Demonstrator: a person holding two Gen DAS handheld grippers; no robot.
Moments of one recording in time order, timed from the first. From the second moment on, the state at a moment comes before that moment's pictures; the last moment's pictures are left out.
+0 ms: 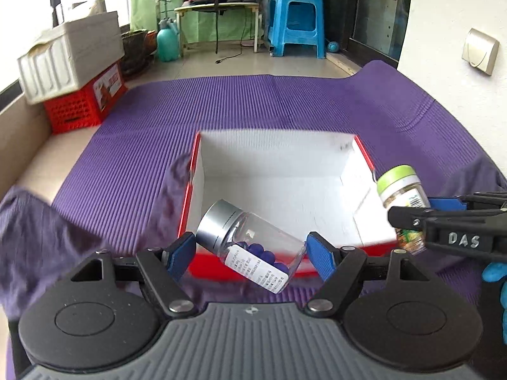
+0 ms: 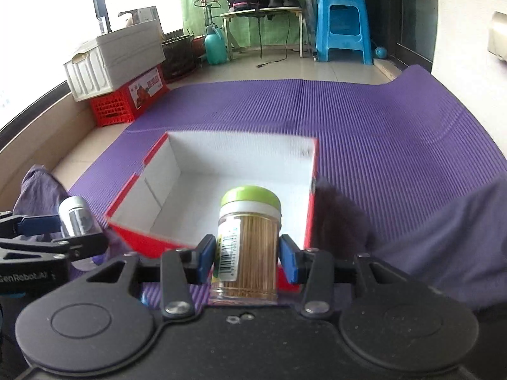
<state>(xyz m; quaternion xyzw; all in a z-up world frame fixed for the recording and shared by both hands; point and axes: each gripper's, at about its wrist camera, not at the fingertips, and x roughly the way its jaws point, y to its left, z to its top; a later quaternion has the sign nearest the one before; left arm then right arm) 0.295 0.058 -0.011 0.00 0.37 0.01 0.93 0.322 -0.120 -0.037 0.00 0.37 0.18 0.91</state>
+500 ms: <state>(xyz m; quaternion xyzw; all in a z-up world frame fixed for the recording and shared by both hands) 0.446 0.076 -0.060 0.00 0.43 0.02 0.90 0.426 -0.069 -0.094 -0.06 0.40 0.16 0.90</state>
